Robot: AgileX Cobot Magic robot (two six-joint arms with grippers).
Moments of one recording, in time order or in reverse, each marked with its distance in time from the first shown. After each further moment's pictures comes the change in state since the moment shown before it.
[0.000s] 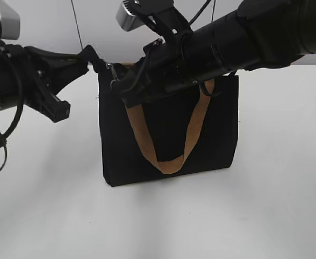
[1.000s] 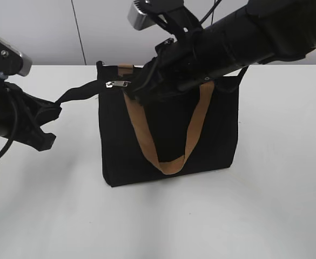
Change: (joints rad) left arm -0.002 0.000 0.000 -0.063 0.493 0.000; right arm -0.019 -0.018 0.000 -0.157 0.016 0.149
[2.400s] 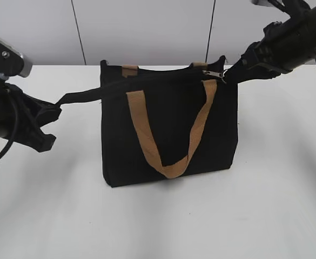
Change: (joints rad) left arm -0.003 0.000 0.000 -0.002 0.014 0.000; right arm -0.450 -0.067 -0.004 -0.215 0.322 0.245
